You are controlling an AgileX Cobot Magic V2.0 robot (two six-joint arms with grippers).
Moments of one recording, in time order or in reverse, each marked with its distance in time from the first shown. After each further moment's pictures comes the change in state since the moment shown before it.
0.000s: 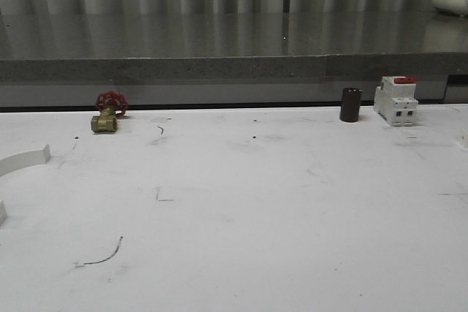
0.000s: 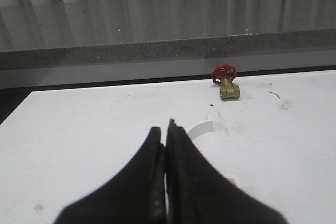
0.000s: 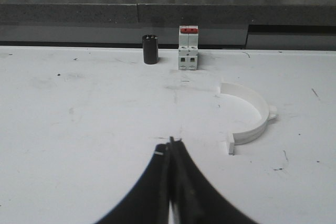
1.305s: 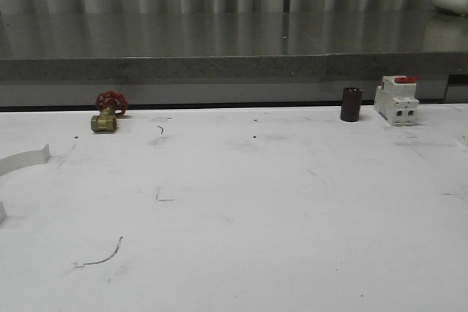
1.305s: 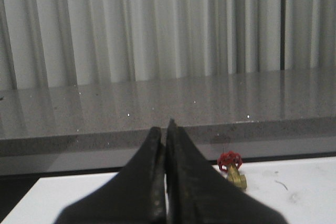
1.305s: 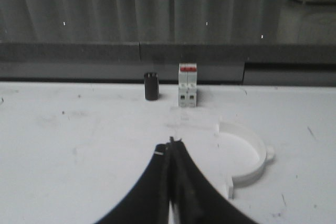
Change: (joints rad) left arm 0.000 0.000 -0.042 0.008 -0.245 0.000; right arm 0.000 0.000 -0.063 0.005 -0.064 0.000
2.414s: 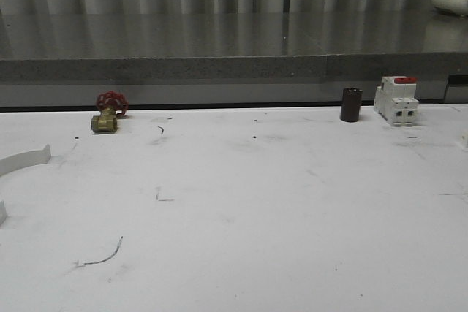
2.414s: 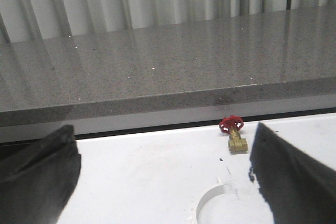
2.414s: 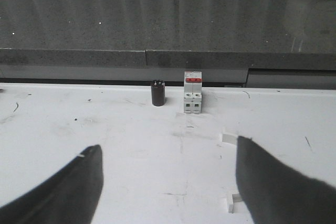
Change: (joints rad) left arm 0.000 0.347 -0.367 0.039 0.304 0.000; right arm 0.000 0.337 -0.401 0.012 0.236 0.000
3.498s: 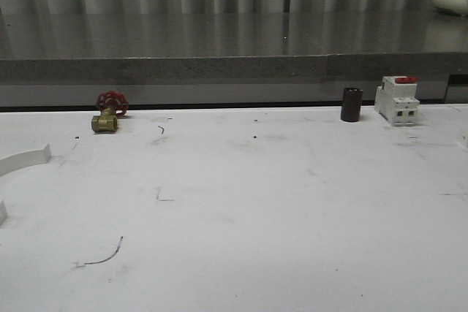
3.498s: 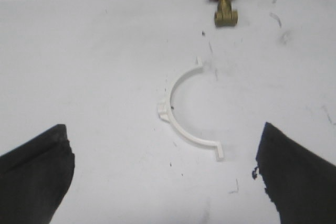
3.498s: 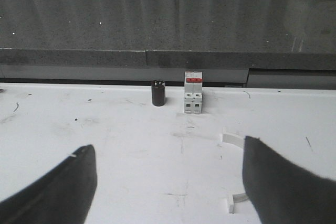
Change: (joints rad) left arm 0.000 0.614 -0.361 -0.084 0.444 0.000; right arm 0.000 0.000 0.000 0.000 0.000 0.000
